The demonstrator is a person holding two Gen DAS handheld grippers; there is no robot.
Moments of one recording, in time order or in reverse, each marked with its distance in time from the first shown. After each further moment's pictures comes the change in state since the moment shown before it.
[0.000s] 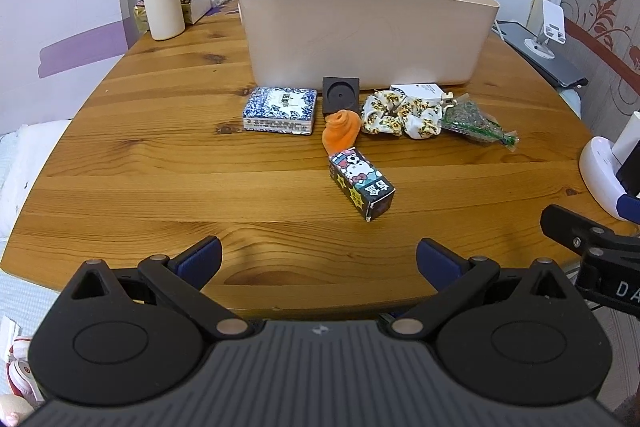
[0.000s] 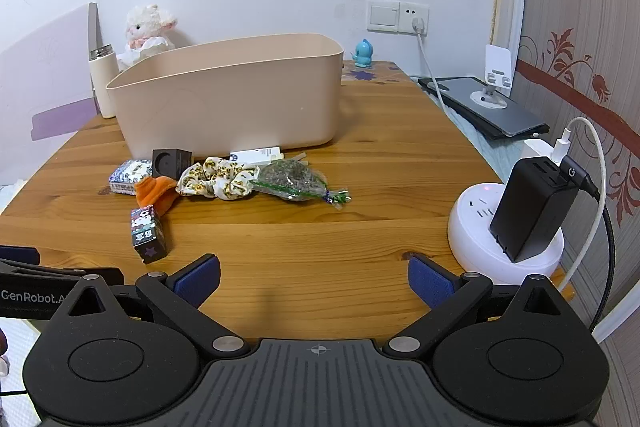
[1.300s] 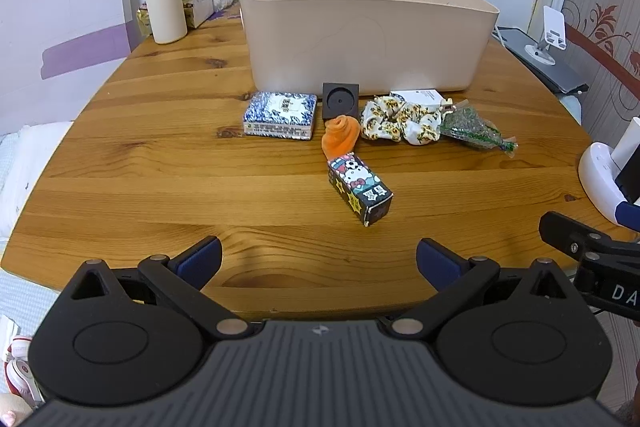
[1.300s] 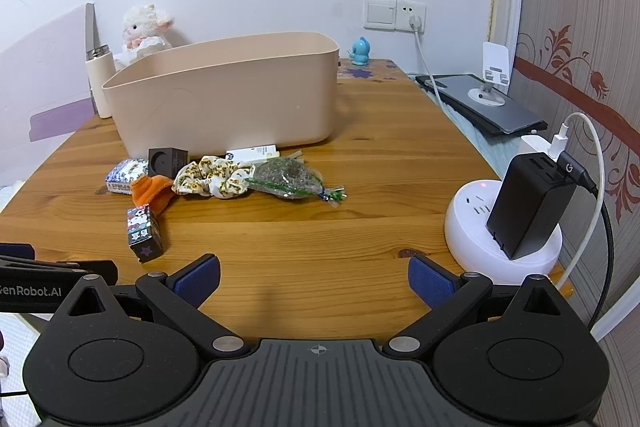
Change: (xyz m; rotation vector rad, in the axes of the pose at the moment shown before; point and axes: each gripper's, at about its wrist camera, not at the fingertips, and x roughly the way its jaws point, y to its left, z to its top) left arm -0.003 -0.002 -0.001 -0.011 -0.024 0.011; right arm 0.000 -0.002 0.000 0.007 0.002 0.000
